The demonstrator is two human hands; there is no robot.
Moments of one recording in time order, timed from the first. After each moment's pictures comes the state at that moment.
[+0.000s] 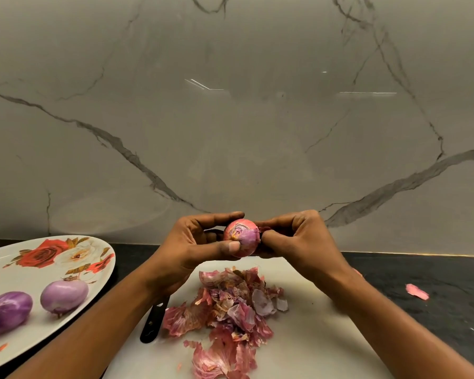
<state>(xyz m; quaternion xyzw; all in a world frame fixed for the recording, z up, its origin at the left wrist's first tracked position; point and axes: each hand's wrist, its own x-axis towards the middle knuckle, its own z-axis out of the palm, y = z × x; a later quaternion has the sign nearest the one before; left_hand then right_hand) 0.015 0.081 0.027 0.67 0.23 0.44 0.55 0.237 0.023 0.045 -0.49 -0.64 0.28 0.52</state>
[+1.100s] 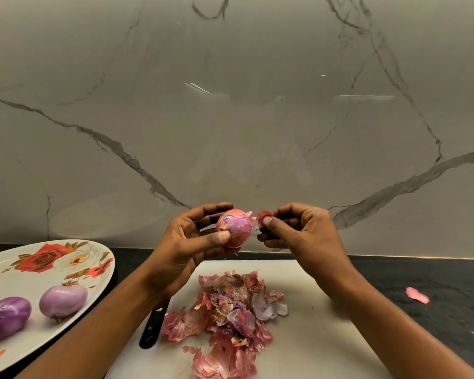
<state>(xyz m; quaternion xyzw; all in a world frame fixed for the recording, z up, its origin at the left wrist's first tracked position) 0.014 0.086 0.029 0.61 0.20 0.49 0.59 0.241 0.026 0.048 -0.48 -0.58 0.28 0.59</state>
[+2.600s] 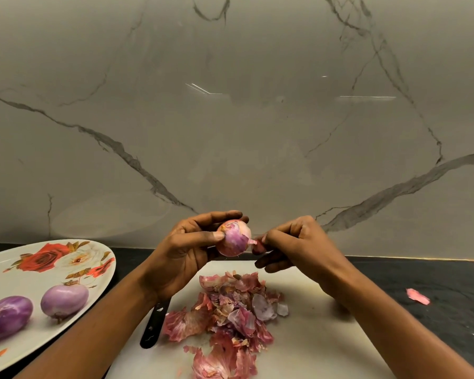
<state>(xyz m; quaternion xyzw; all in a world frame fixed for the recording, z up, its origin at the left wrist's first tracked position) 0.012 0.084 0.034 0.59 0.15 0.43 0.67 0.241 0.022 0.052 -0.53 -0.61 0.36 0.47</state>
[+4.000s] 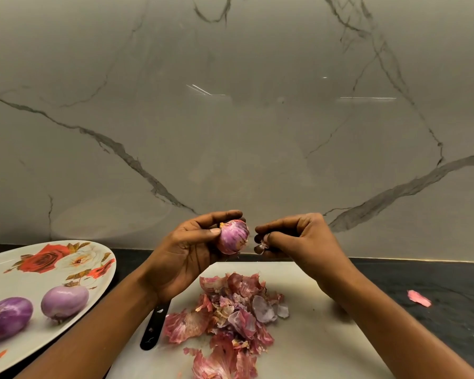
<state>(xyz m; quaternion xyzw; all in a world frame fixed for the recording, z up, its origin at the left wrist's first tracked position) 0.014 0.088 0.031 0.56 0.15 0.42 0.70 0.241 0.022 0.052 -0.49 -0.59 0.35 0.54</state>
